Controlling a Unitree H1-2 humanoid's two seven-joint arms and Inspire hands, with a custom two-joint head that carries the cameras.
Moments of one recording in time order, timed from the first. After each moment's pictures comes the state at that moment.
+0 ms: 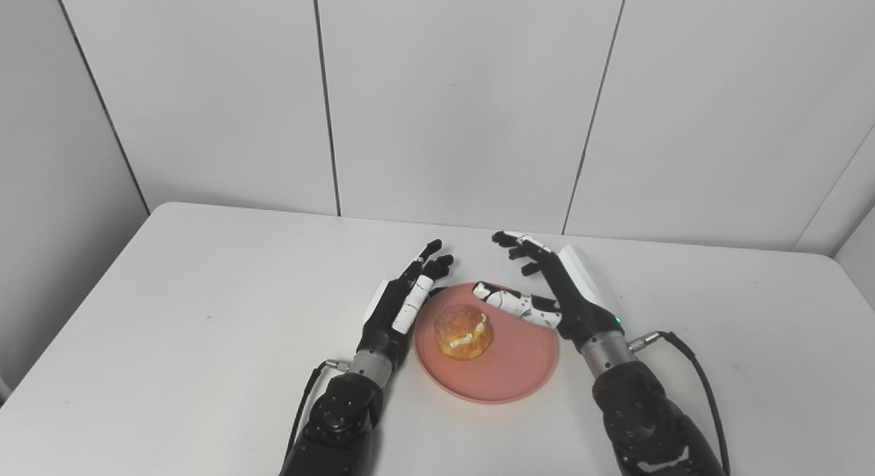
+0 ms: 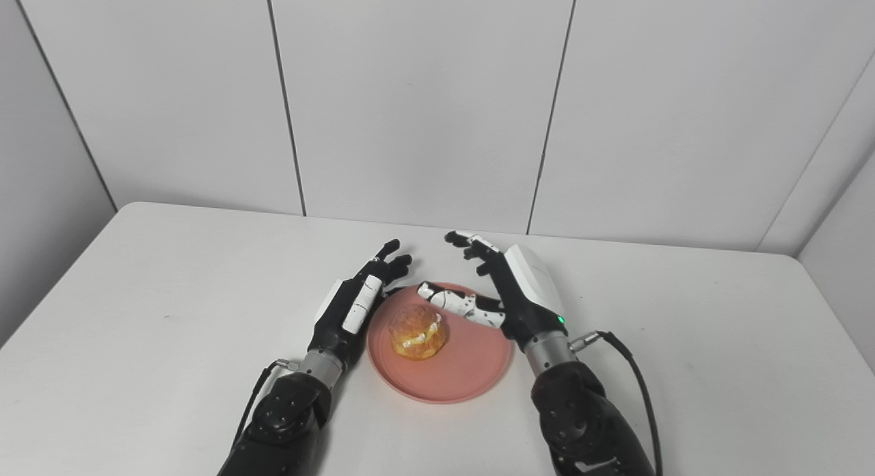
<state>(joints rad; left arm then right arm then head) -0.52 -0.01 -0.04 0.55 -0.06 -0.15 -0.11 -0.50 -0.06 0.14 0.18 -0.39 -0.04 -0.02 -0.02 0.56</state>
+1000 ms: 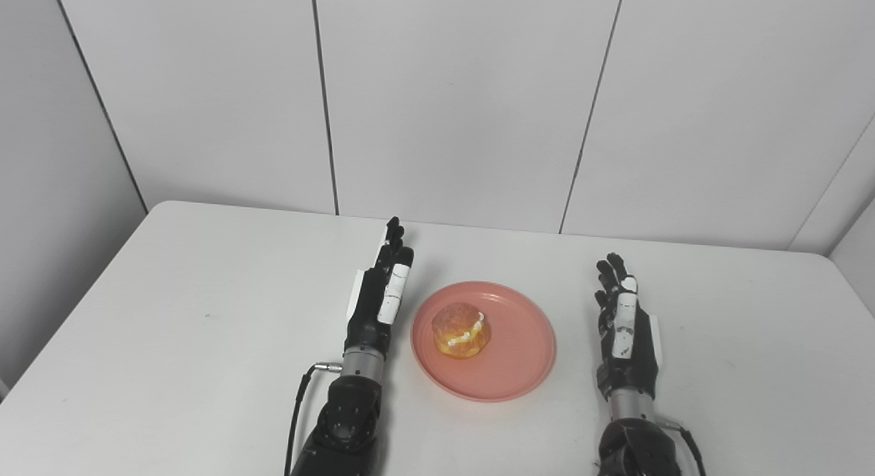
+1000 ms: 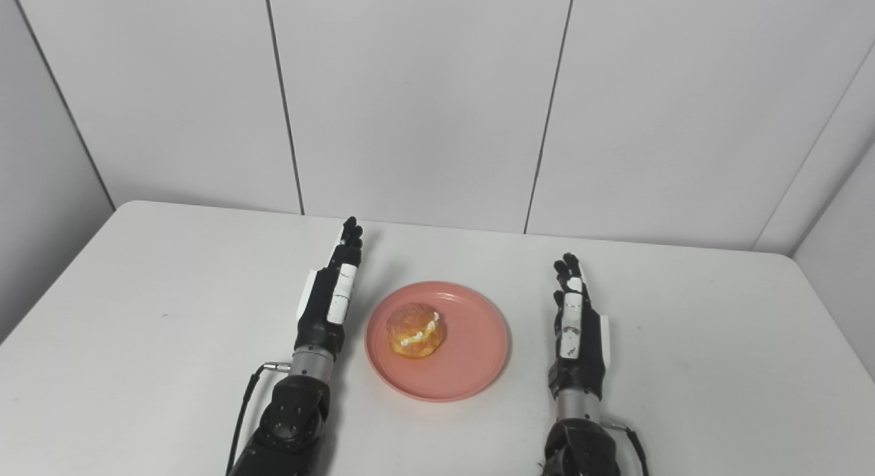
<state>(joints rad) -0.51 -0.05 0.00 0.57 0.10 -0.34 0.15 -0.45 0.09 -0.09 0.49 0.05 -0.28 -0.11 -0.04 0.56</state>
